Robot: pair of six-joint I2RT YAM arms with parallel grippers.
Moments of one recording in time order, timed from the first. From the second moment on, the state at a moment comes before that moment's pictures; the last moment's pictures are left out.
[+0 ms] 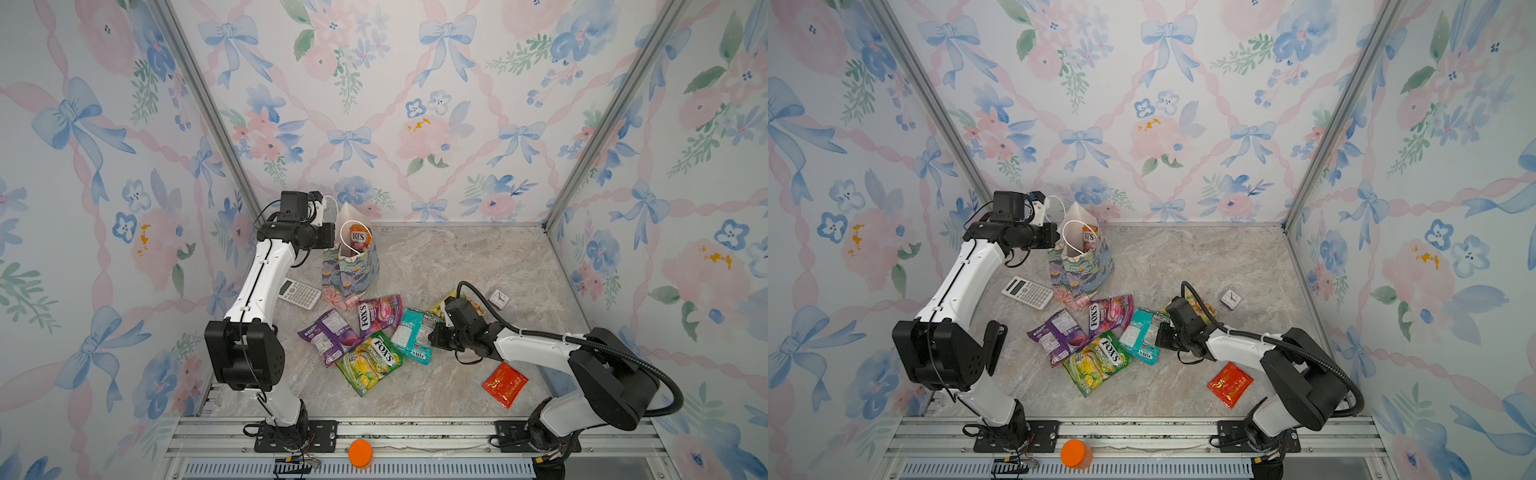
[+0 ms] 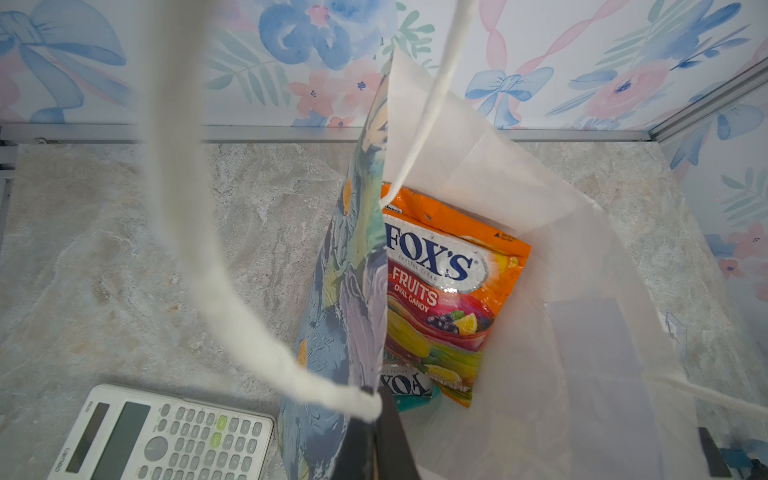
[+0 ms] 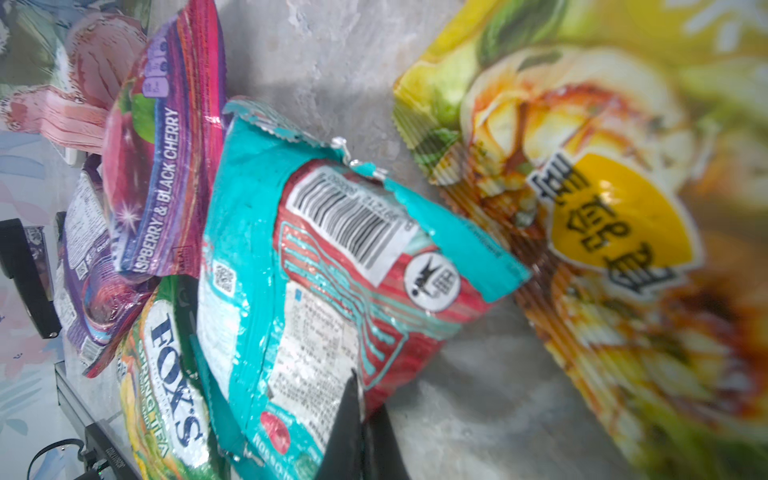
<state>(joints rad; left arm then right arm) -0.05 1.68 1.67 -0.78 0.26 -0.07 0.70 1.49 0.65 -0.06 -0.16 0.83</state>
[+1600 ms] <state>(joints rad) -0.07 1.68 1.67 -0.78 0.41 -0.07 0.56 1.43 1.34 -0.48 -0.07 0.35</state>
